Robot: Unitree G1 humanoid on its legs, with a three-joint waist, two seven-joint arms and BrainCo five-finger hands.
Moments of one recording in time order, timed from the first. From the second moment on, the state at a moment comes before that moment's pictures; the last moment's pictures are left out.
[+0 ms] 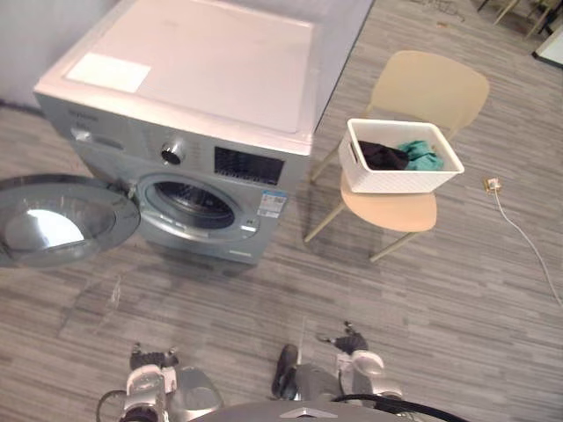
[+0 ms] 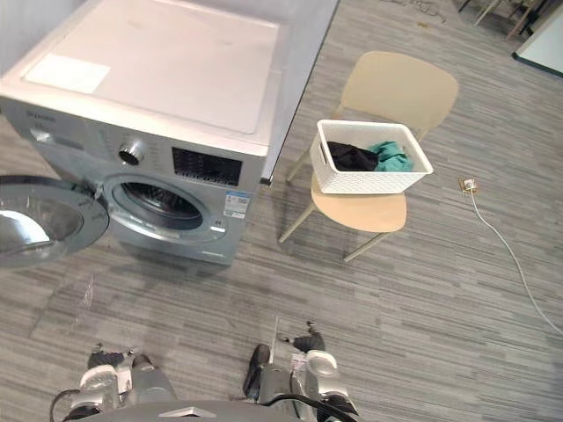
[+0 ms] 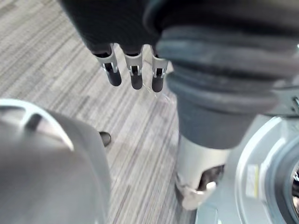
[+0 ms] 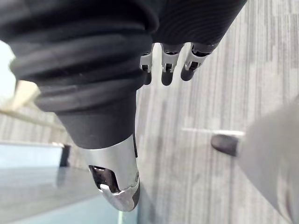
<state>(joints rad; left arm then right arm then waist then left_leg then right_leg) 0.00 0.03 0.30 1.00 0.12 0.00 0.30 -0.04 -0.08 -0.15 0.82 0.04 0.00 -0.16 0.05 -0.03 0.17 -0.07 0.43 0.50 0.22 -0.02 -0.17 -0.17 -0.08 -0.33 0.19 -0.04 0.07</state>
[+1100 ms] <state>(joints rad) 0.11 0.08 0.15 0.95 0.03 -0.03 0.28 0.05 -0.01 -0.17 0.08 -0.12 -0.13 -0.41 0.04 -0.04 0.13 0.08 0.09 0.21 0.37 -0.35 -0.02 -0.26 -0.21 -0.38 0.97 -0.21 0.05</state>
